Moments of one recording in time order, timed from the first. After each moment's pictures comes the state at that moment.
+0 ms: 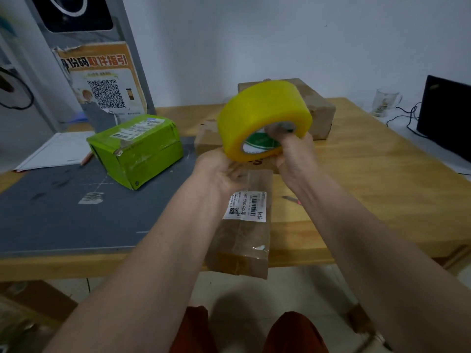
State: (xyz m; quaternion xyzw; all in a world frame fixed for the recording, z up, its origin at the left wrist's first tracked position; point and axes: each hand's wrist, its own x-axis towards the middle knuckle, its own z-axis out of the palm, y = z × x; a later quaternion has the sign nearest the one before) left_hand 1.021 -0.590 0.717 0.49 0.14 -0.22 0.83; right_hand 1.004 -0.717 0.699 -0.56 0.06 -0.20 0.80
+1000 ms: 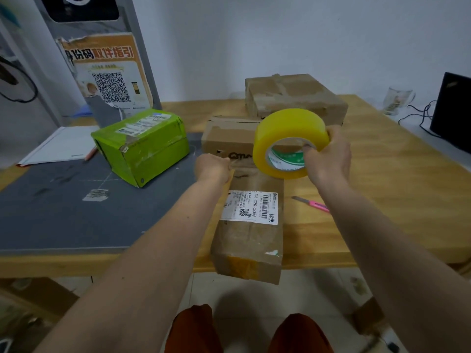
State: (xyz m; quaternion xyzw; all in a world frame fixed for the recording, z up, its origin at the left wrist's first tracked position) left_hand 1.090 -0.574 0.655 0.77 0.11 -0.06 0.62; right_hand 1.002 -0.747 0.678 -0.79 0.21 -0.34 0.46
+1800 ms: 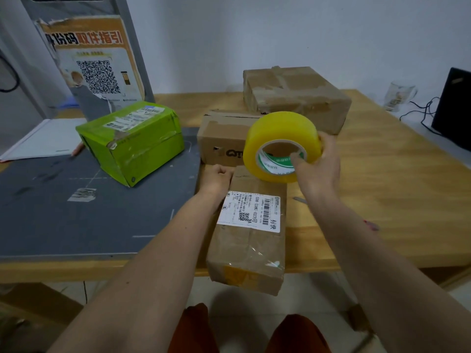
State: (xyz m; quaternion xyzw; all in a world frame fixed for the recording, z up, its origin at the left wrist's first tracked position) left_hand 1.106 -0.576 0.605 0.81 0.04 -0.09 0.58; right_hand 1.015 -0.731 0.649 -0.78 0.23 -0.32 0.50
